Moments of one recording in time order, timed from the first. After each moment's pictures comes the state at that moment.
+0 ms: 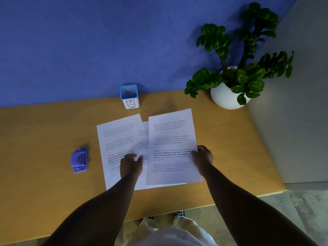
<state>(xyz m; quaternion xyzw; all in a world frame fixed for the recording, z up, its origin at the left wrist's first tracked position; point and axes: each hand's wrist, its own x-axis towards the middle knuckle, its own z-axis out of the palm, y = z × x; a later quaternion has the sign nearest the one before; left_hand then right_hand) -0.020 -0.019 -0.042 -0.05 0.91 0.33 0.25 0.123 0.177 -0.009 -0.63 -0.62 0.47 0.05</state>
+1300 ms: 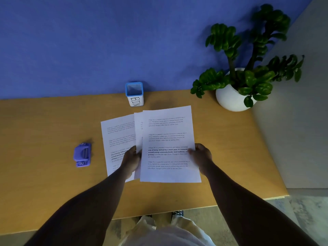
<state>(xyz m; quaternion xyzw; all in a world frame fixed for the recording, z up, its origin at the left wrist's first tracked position) -0.048 -0.033 -0.048 0.04 0.79 0.48 0.37 0.113 0.177 -0.007 -0.58 -0.60 0.56 0.03</state>
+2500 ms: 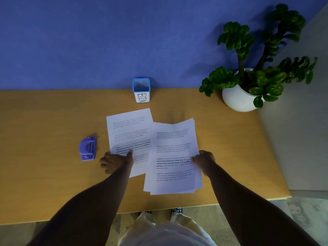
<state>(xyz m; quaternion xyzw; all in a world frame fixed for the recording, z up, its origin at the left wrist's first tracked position) -0.054 -0.065 -0.059 -0.22 0.93 0.23 0.16 0.115 0.166 -0.021 -0.62 -0.62 0.47 -0.10</state>
